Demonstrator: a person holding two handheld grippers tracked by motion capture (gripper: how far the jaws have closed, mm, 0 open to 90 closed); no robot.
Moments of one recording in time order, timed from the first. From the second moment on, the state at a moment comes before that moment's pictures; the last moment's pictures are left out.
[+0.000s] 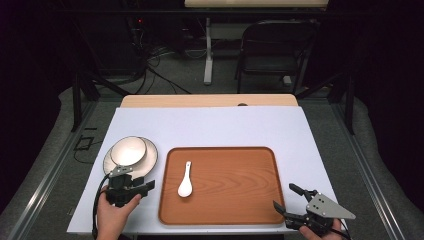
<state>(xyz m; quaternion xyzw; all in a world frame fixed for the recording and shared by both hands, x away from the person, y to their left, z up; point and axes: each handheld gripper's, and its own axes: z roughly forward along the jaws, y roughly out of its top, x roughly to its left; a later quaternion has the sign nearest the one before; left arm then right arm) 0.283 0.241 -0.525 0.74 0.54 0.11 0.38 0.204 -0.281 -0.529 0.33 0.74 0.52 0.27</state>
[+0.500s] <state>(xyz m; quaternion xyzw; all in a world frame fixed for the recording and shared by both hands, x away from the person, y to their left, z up) 0.283 0.246 -0.528 0.74 0.55 0.10 0.38 0.204 -0.281 -0.529 0.33 0.74 0.52 0.27</state>
